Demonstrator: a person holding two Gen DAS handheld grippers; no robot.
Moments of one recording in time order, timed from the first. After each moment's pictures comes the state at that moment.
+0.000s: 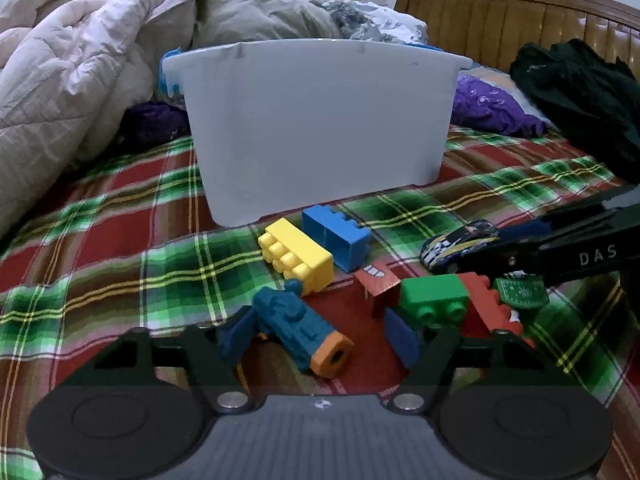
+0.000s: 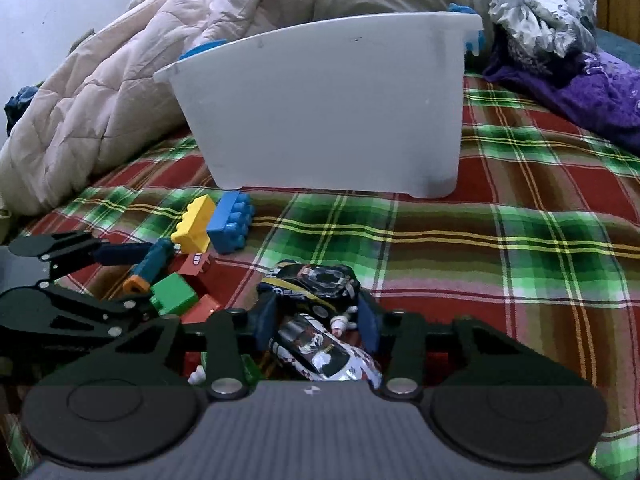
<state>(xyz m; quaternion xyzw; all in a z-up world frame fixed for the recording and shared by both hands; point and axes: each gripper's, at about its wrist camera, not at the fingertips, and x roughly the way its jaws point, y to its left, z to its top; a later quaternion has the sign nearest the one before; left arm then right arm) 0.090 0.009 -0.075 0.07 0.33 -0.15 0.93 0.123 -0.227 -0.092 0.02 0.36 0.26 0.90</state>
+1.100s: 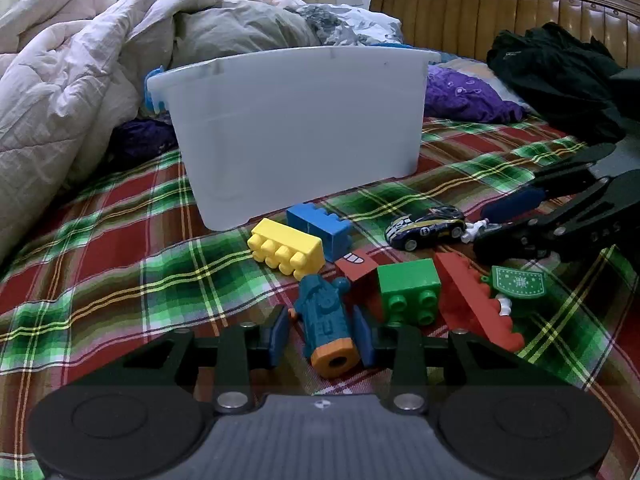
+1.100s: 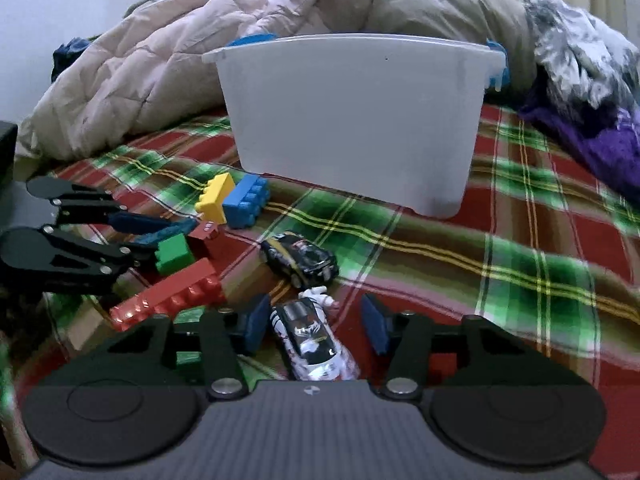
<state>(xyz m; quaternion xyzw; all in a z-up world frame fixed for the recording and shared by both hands) 0.074 0.008 -0.072 0.10 0.32 -0.17 0.93 0.115 -0.244 -0.090 -0.07 0.33 0.32 0.88</state>
